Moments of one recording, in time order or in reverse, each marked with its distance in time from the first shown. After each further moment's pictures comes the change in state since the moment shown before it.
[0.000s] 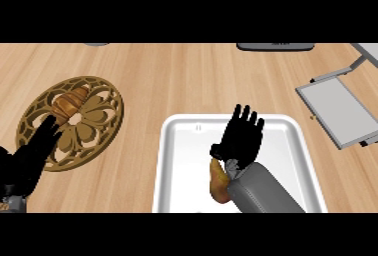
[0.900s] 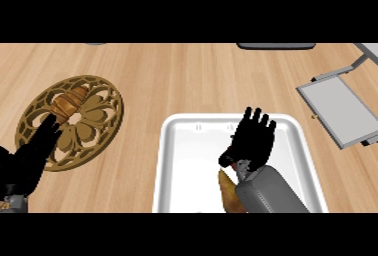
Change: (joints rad) left arm -0.007 -0.018 0.015 0.003 -0.017 -0.011 -0.012; right arm 0.061 -0.003 -0.073 -0.089 0.054 0.172 -0.031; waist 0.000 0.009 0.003
